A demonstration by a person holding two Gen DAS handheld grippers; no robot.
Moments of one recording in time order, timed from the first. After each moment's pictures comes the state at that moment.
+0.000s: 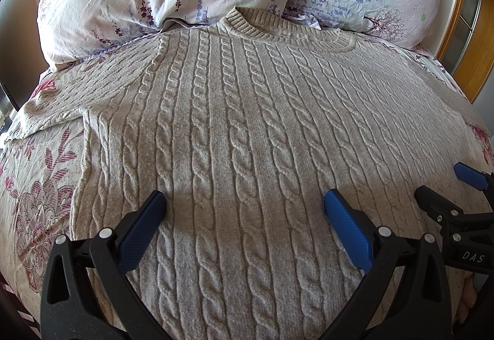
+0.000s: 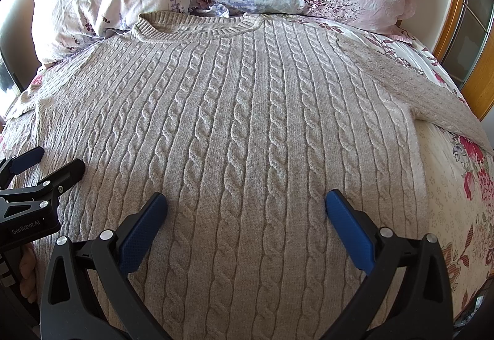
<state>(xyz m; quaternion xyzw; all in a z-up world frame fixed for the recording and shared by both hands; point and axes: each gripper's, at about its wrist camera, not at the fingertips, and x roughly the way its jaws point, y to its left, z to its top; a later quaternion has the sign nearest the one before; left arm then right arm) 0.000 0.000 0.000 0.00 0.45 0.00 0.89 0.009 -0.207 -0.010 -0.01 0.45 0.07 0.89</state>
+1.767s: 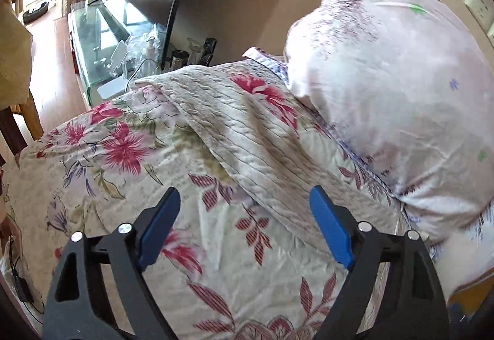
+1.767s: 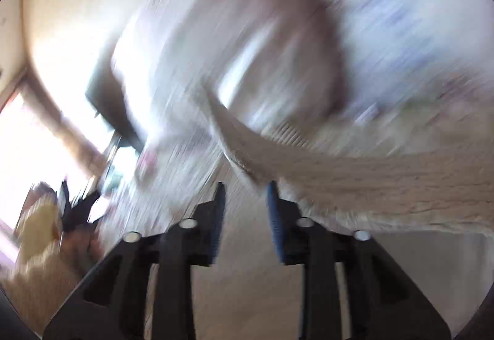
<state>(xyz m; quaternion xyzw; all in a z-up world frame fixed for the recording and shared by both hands) -0.004 0.347 0.051 -0.35 0.33 0.27 0.83 0.101 -0.119 0.078 0.13 0.40 0.34 0.84</state>
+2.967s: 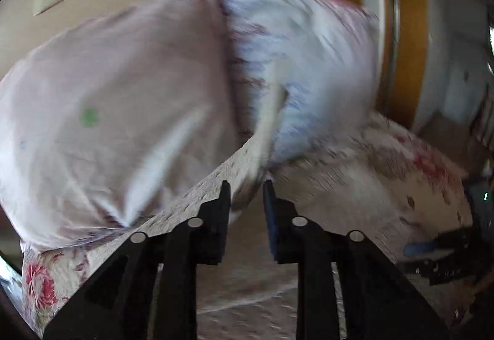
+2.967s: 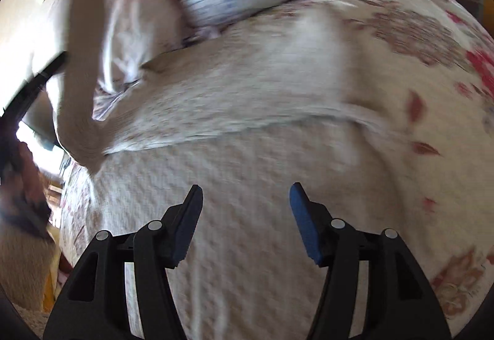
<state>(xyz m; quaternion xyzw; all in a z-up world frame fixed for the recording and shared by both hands) 0.089 -0.029 0.130 0.13 0.29 -0.18 0.93 0.039 -0.279 0.012 0.19 0.49 0.13 0.84</state>
